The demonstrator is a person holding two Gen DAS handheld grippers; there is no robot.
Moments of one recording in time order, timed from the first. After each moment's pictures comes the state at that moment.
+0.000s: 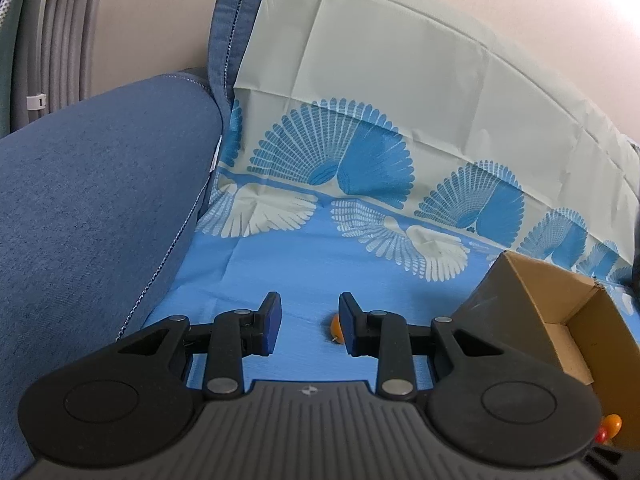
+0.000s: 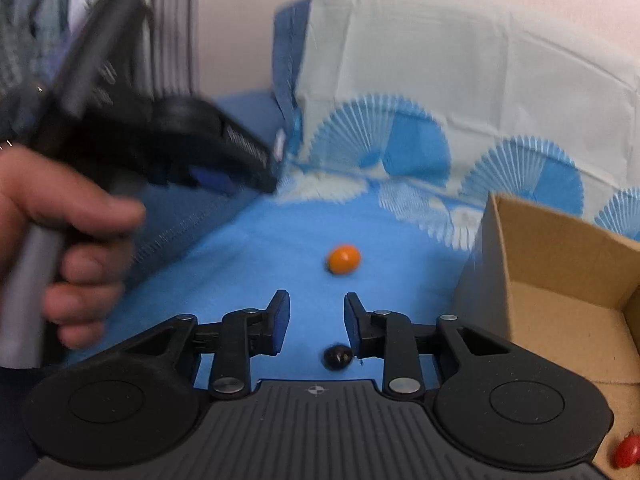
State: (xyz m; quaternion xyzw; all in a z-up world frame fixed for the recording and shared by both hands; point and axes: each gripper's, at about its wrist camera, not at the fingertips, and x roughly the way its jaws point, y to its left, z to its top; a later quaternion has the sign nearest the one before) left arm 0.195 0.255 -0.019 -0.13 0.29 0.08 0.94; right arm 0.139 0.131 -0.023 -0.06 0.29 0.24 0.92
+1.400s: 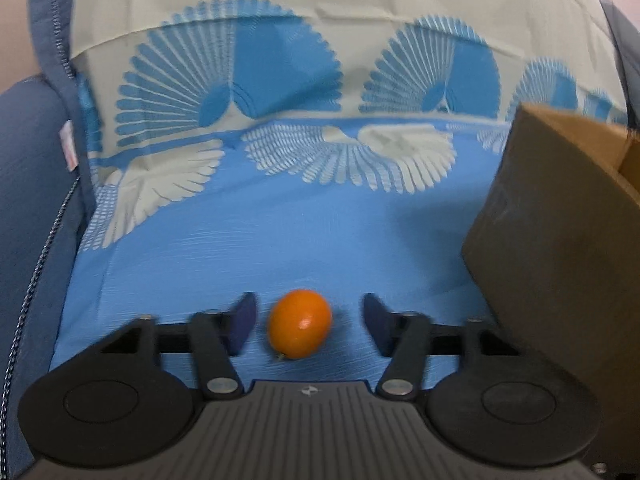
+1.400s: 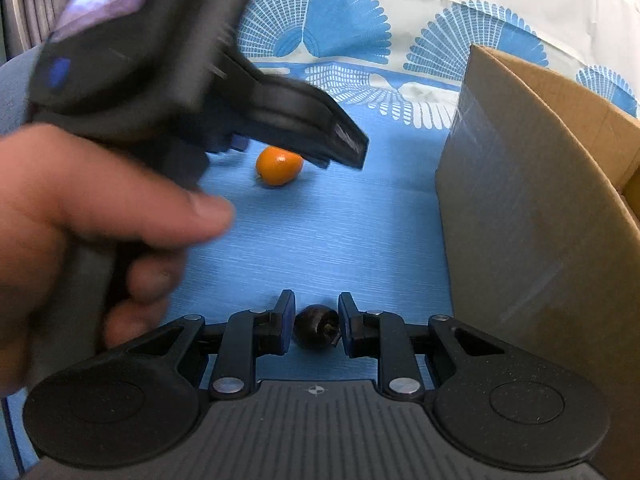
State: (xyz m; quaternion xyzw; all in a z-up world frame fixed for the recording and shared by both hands) left arm 0.316 0.193 -0.111 0.04 0.37 -0.01 0.93; right arm 0.202 0.168 -0.089 -0.03 0.43 0.10 0.90
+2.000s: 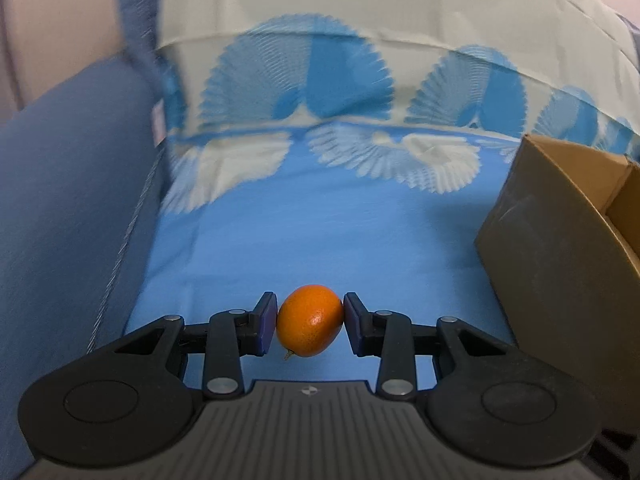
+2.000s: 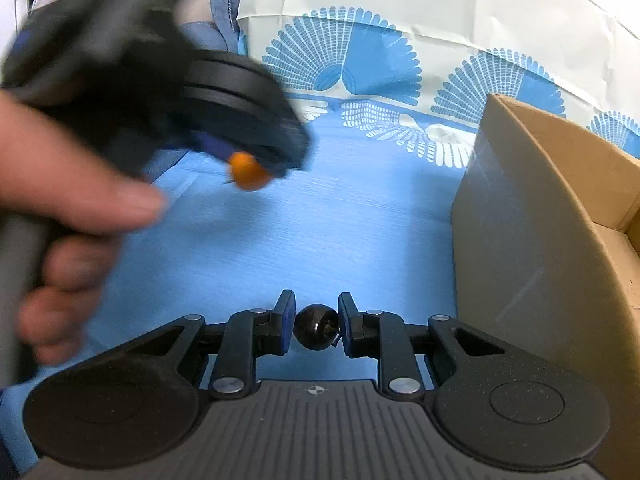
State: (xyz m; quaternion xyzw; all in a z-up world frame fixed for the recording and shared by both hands) left arm 0.243 0.230 -0.063 -0.01 0.39 0.05 0.92; right arm 0.162 0.165 -0.069 -0.05 0.37 0.15 0.91
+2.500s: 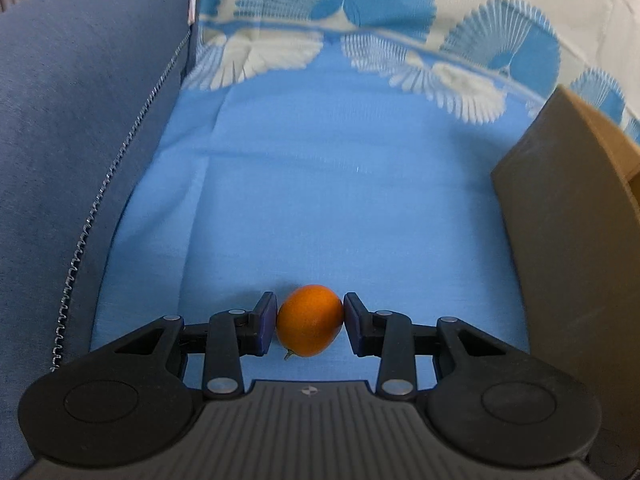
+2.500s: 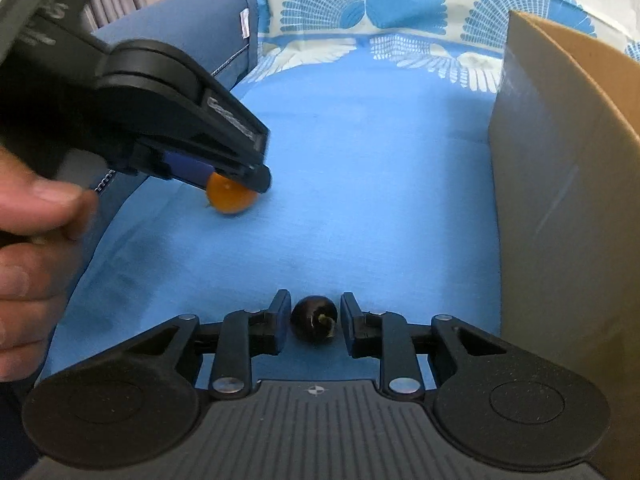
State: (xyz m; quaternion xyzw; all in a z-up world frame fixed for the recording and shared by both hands) left arm 0.228 0.246 -0.089 -0.08 0.50 0.06 0.86; right arm 0.155 0.157 -0.083 0.00 0.46 0.21 0.86
